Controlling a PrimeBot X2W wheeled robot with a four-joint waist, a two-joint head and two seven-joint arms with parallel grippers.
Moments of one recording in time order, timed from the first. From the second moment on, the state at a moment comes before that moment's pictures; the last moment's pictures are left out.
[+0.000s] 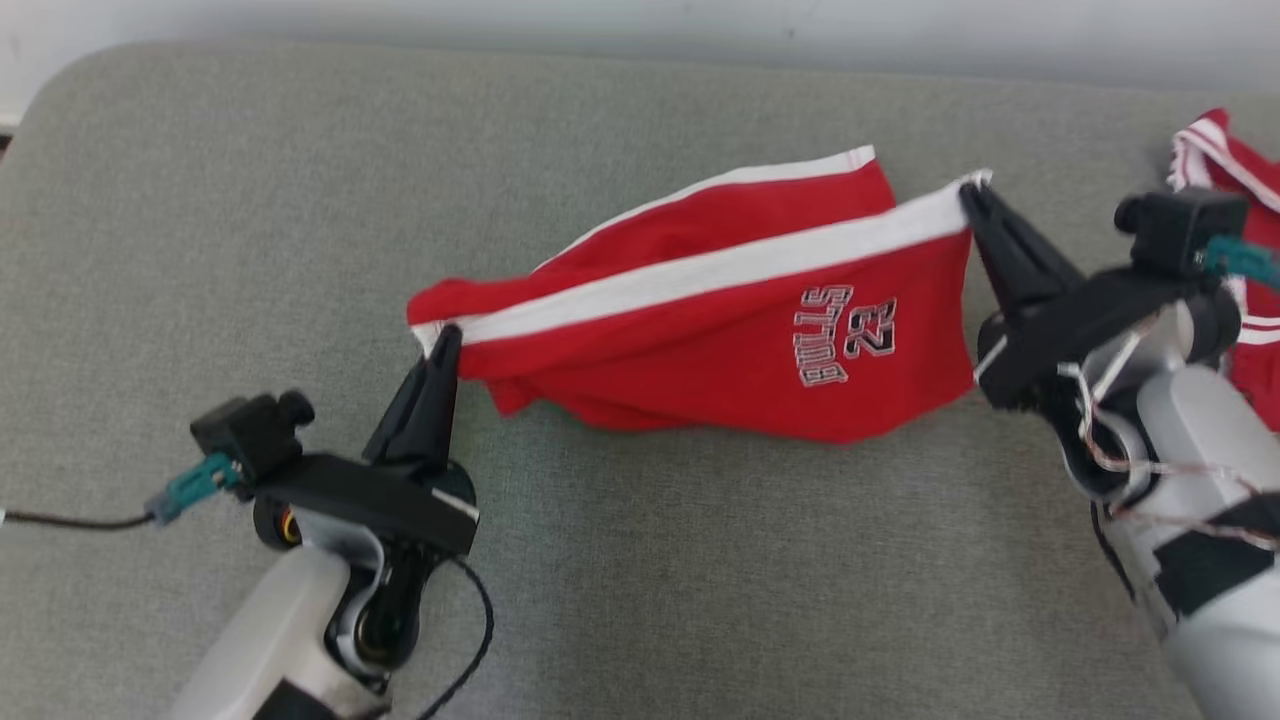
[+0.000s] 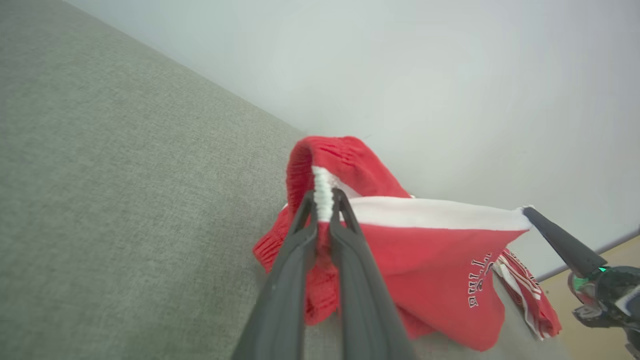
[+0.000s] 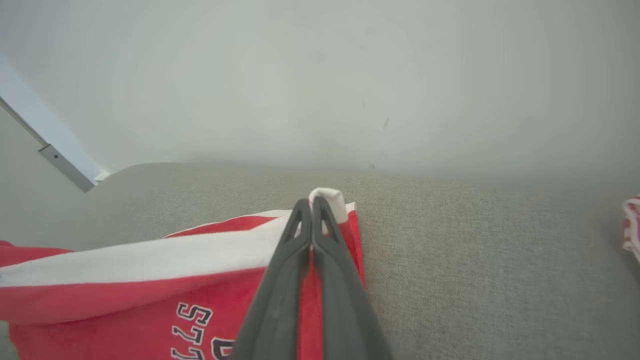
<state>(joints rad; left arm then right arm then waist) -0.52 0.26 -0.49 0.39 -1.05 -0.13 -0.25 -0.64 -0.38 0.33 0.37 0.65 0.13 0.06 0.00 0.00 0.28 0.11</state>
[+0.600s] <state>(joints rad) -0.80 0.15 -0.61 0.63 -1.09 -0.13 -0.24 -1.07 -0.33 0.48 0.93 0.65 0.13 -0.06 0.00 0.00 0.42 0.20</state>
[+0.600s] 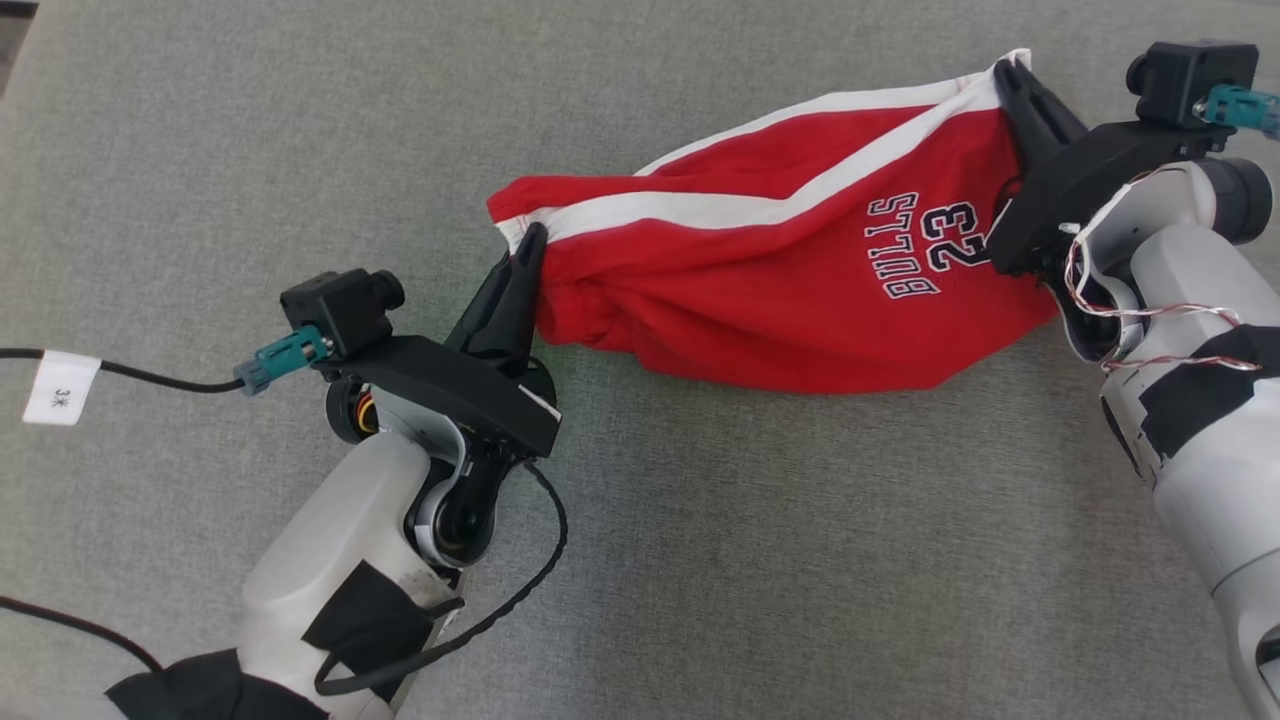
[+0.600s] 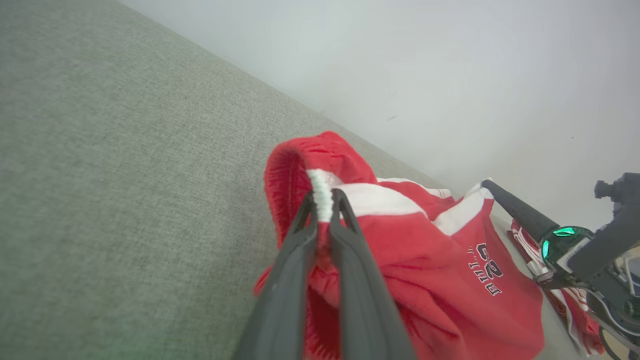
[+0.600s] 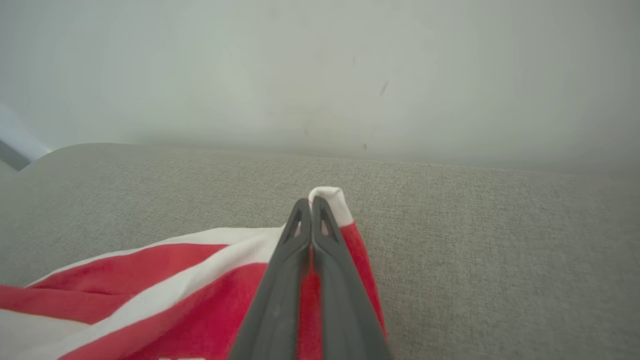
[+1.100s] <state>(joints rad) -0.83 0.12 -0.59 0.66 -1.06 -0.13 -0.26 -1.16 -0.29 0.50 1.16 0.69 0.13 -0.21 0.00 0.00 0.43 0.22</state>
